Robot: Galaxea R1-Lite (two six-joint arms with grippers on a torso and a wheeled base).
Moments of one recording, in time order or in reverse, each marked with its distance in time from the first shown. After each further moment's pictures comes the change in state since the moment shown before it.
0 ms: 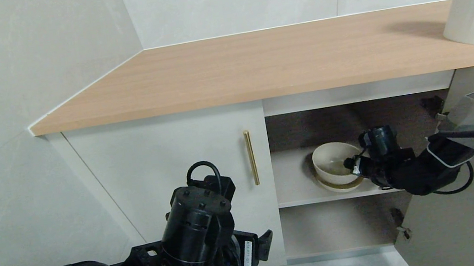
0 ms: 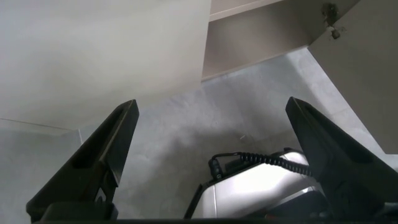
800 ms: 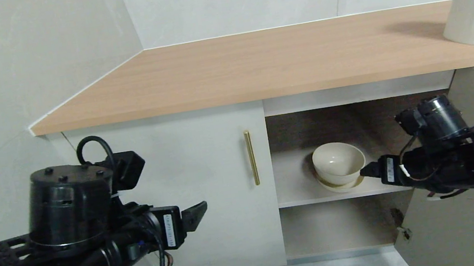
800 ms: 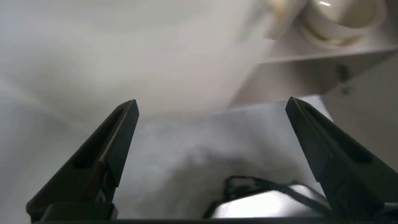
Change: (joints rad) left arm 0.238 -0.295 0.046 0.117 -0.043 0.027; right arm 0.123 -0.586 0.268 0.450 0.120 -0.059
